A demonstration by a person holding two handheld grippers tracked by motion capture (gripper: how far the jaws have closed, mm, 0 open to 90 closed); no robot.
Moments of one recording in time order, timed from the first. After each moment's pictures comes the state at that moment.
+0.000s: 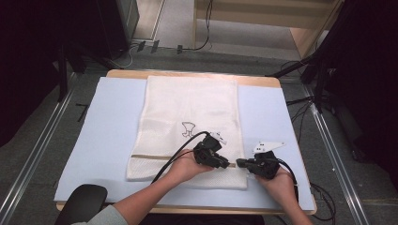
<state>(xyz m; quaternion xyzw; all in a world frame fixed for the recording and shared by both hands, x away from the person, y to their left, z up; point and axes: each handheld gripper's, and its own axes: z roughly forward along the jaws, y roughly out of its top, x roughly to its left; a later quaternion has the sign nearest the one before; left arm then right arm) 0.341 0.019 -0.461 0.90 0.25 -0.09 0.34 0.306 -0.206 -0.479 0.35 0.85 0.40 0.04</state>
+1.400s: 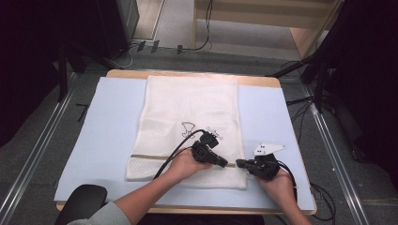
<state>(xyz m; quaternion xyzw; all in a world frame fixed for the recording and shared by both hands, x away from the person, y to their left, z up) 0.356 0.037 -0.464 0.88 0.30 -0.16 0.34 0.301 -0.206 -0.483 0.34 0.85 0.41 0.06</state>
